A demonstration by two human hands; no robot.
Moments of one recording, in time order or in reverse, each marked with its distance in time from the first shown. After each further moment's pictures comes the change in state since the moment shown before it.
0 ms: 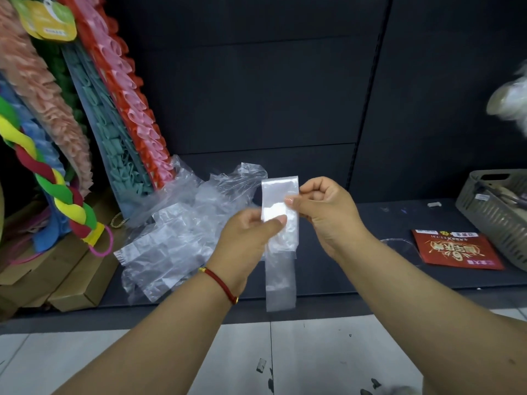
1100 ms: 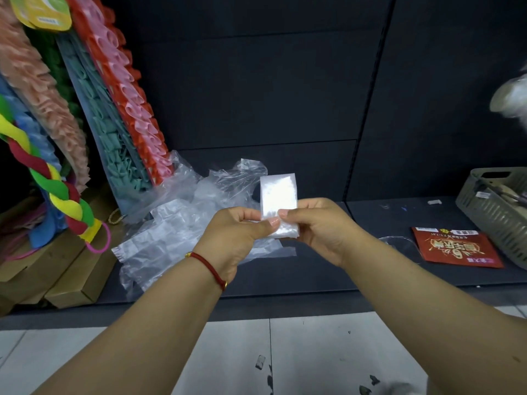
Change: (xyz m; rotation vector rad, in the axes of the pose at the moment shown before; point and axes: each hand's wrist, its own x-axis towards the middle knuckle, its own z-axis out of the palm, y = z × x) left_hand 0.006 0.007 -0.015 0.046 0.022 -0.139; right_hand -0.002 0.010 -0.002 -0.014 -0.279 0.240
